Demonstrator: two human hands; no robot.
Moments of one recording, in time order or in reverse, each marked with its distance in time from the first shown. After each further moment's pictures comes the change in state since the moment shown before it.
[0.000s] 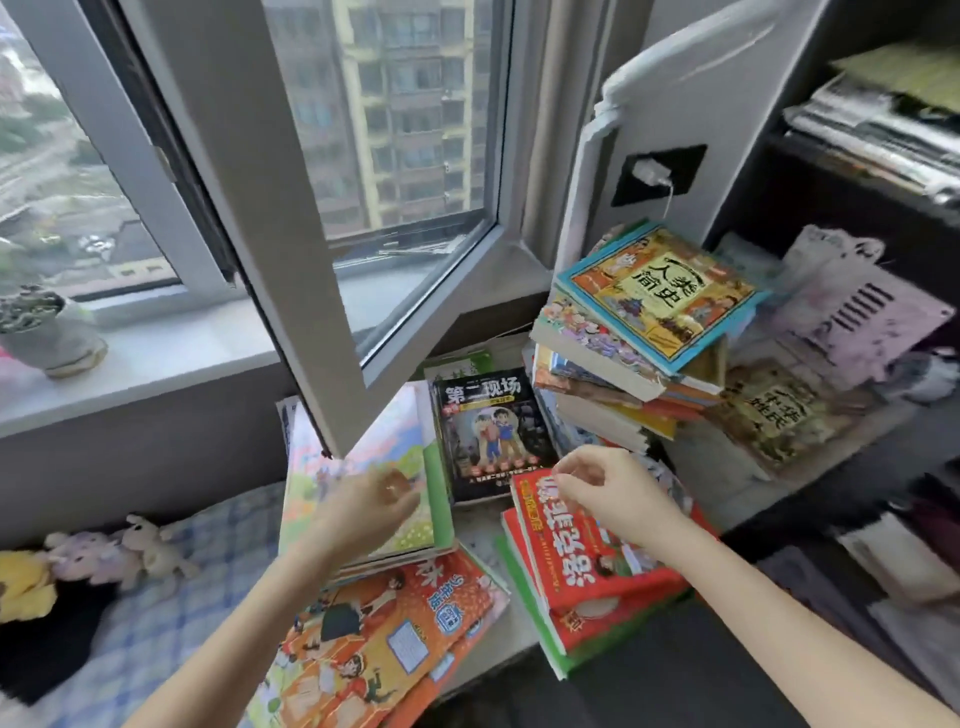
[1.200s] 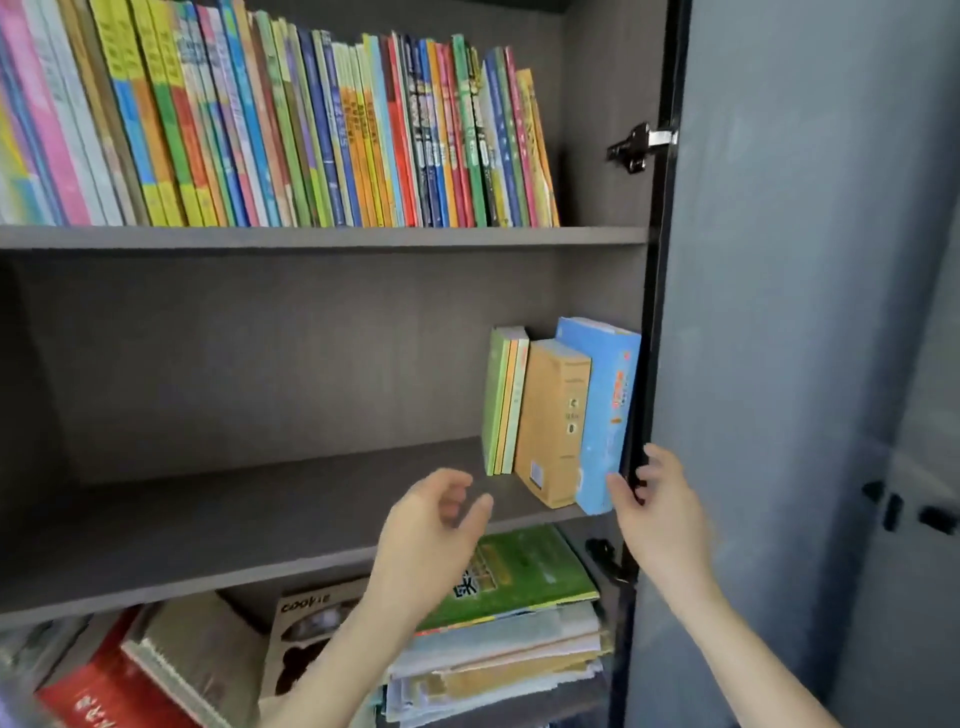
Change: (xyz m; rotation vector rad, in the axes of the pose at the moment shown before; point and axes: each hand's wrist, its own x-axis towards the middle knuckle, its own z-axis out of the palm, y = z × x) left_hand -0.309 0.794 0.339 -0.460 -0.415 1.494; right_hand -0.594 0.343 -0.443 -0.030 1.916 0.751
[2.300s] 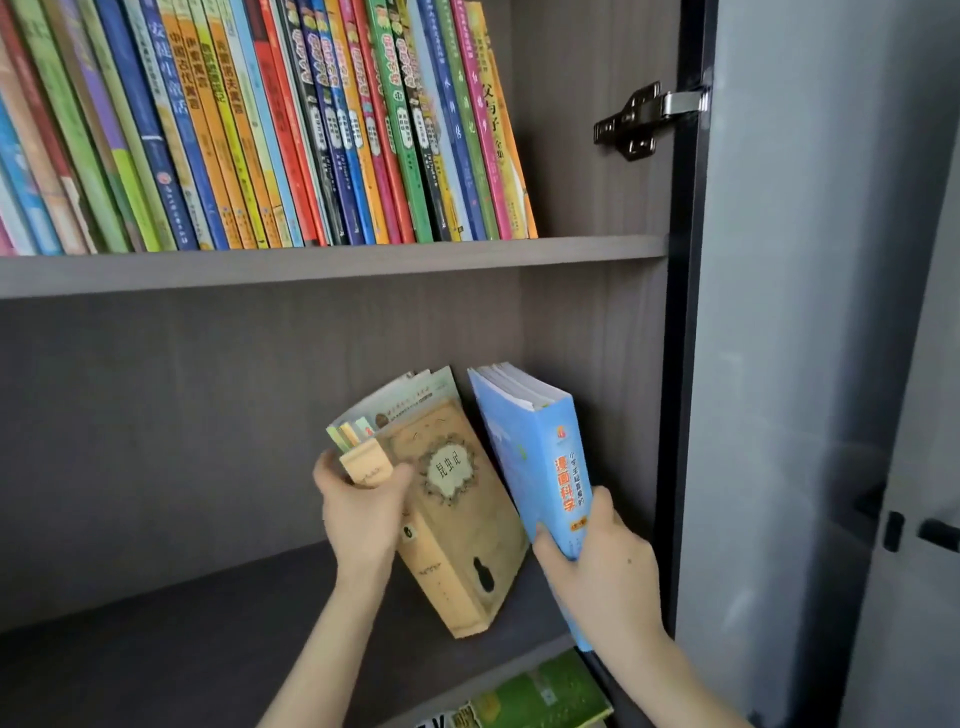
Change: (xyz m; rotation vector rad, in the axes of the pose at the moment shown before) left_hand 0.212 -0.061 0.065 -0.525 0.304 -0.342; right_hand 0.105 0.011 0.099 -0.428 0.045 -0.113
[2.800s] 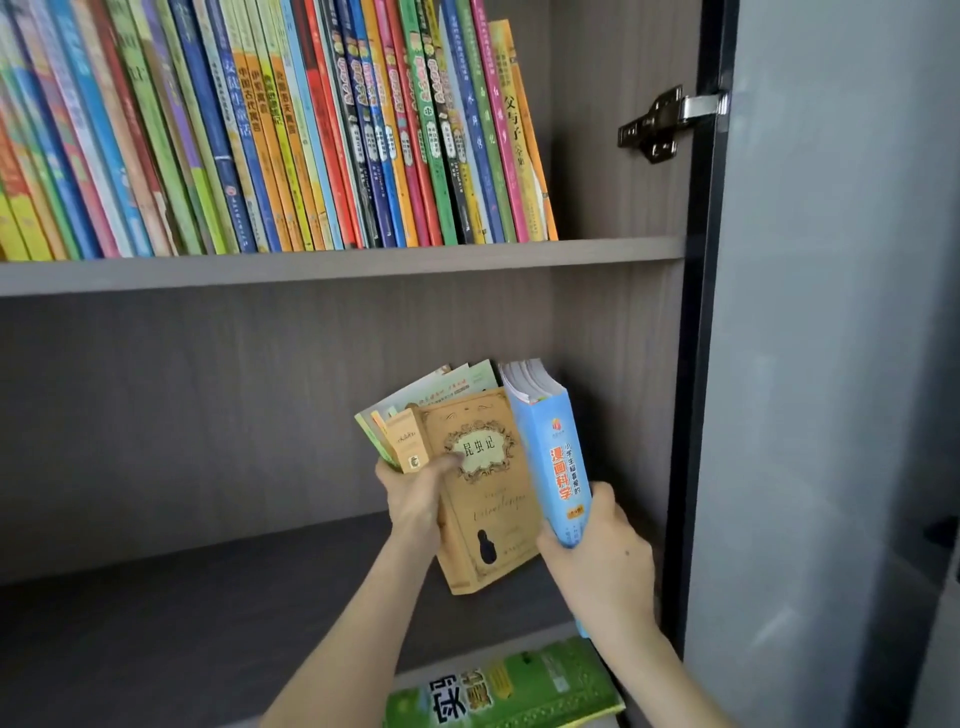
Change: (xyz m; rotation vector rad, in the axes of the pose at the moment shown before) left_hand 0.008 -0.018 0.028 -0.257 -0.052 -0.315; right_hand 0.001 0.002 0.005 0.088 -0.092 0.009
